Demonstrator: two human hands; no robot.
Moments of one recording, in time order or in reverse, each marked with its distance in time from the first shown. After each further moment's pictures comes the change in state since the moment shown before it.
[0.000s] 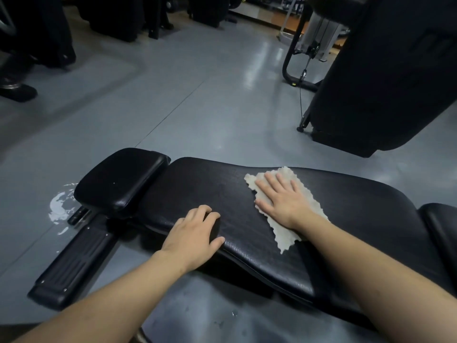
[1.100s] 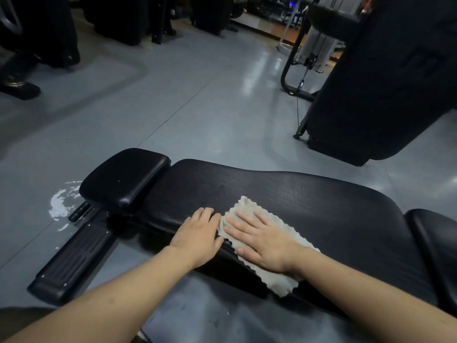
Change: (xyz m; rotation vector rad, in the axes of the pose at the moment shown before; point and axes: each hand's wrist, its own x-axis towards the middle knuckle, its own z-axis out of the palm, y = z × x) left_hand -0.007 0.013 -0.006 0.040 -0.069 0.010; right_hand -0.073 -0.055 0.015 -0.054 -0.024 -0.574
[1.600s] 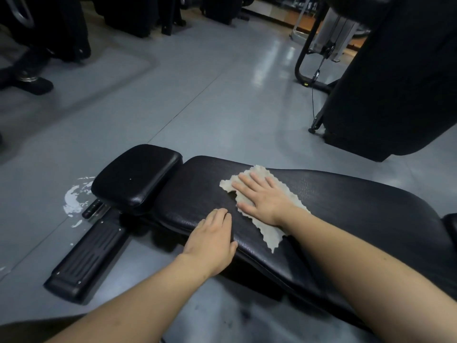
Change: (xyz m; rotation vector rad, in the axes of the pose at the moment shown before) left_hand 0.003 -0.004 0.005 -0.013 0.060 -0.010; right_hand 0.102 0.051 -0.014 0.023 0.002 0.307
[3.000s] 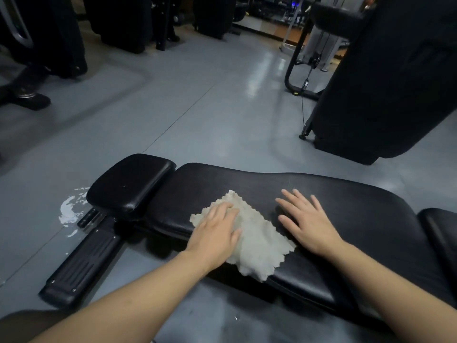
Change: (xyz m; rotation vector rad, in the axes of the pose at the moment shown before) left_hand 0.009 0.024 -0.006 -0.144 0.127 0.042; right_hand -0.133 0.044 -0.012 0.137 0.180 0.229
